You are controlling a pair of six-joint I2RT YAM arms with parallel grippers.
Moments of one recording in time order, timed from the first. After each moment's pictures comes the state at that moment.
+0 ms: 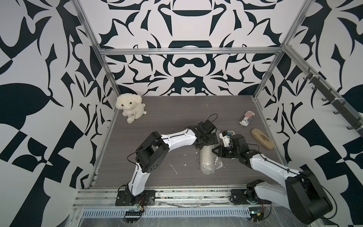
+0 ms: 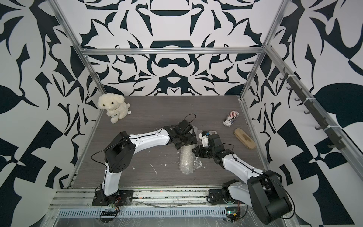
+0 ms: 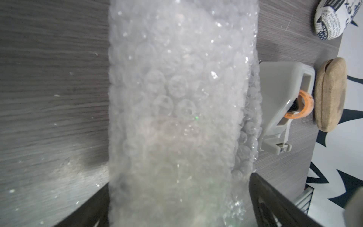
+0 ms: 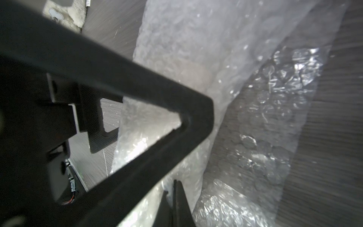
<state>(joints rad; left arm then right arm) -0.98 2.04 1.51 -0.49 0.08 -1.05 0.34 1.16 0.39 -0.06 -0.53 0.55</state>
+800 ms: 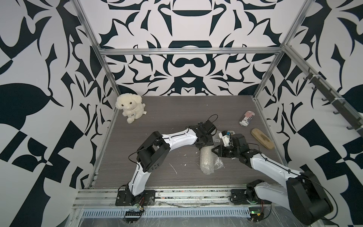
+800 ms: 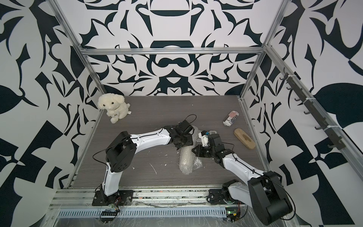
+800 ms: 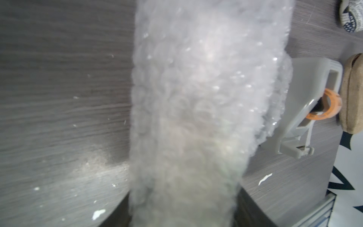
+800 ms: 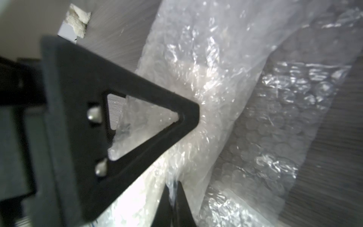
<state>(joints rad) -0.98 2.05 1.54 -0.54 0.05 -1.02 0.34 1.14 0.41 -0.07 -0.55 0.52</state>
